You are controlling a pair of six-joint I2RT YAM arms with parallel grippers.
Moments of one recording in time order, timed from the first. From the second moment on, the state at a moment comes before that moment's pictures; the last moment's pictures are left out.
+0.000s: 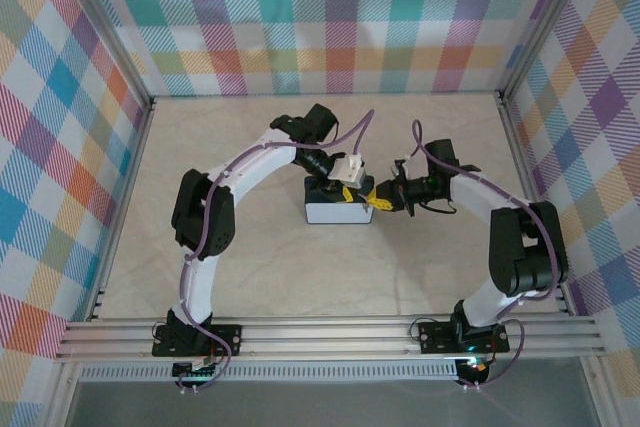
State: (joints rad) left arm -0.61 2.08 1.85 -1.02 0.72 1.29; right arm 0.18 1.61 0.95 -0.48 -1.14 0.65
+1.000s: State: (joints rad) left arm -0.60 2.08 1.84 -1.02 0.72 1.28; right arm 0.21 1.61 0.96 -0.47 -1.15 0.64
